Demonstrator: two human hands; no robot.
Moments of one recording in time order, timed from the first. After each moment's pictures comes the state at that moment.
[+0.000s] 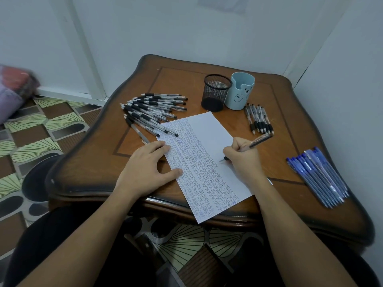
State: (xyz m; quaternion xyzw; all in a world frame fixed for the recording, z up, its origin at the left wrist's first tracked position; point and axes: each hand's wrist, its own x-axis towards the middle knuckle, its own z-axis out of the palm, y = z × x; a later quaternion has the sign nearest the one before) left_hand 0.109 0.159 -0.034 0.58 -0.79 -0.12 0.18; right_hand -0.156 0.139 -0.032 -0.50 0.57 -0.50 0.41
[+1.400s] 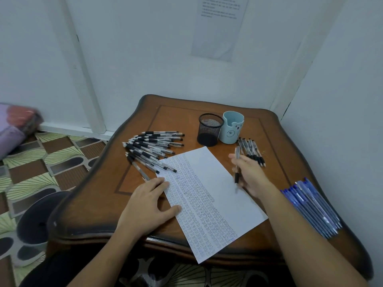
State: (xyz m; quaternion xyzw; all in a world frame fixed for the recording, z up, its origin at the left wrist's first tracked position) left_hand 0.111 0.160 -0.032 0.57 -0.79 -0.13 0.19; right_hand -0.174 0.104 0.027 -0.40 0.67 -0.41 0.47
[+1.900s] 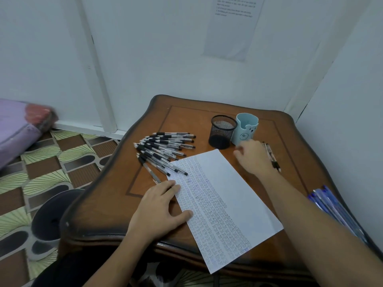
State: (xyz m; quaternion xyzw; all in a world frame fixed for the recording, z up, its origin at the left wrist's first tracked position) left_hand 0.112 0.158 -0.034 0.57 -0.79 -0.12 0.21; right_hand -0.172 0.035 0.030 -0.69 0.71 -0.14 0.00
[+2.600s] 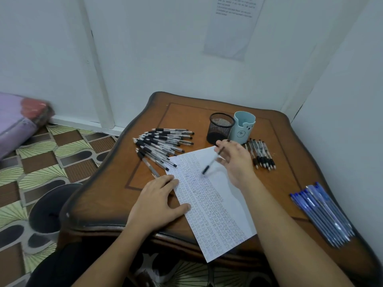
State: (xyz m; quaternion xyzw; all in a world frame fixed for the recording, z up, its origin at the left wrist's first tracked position) left_hand 0.112 0.157 -0.035 0.57 -0.79 -0.11 0.20; right_hand -0.109 0.084 0.035 -0.35 0.50 -0.59 0.53
